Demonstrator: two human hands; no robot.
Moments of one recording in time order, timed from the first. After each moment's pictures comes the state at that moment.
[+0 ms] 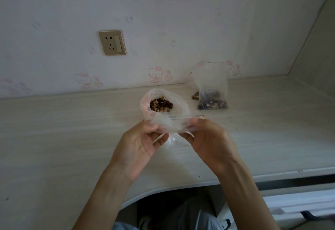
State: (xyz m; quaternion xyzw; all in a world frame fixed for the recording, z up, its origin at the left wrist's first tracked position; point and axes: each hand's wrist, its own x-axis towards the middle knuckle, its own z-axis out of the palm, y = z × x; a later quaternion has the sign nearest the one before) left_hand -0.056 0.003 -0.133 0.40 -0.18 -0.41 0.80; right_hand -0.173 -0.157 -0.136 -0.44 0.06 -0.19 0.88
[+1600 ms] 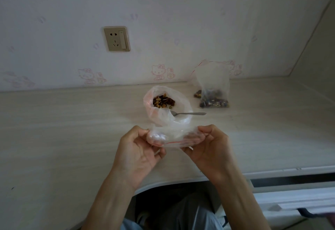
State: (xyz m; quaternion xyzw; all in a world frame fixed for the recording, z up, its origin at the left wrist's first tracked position) left_hand -0.074 0.017 -0.147 0.38 -0.04 -0.43 0.82; right_hand -0.181 -0.138 -0.151 -0.28 0.15 -0.14 0.94
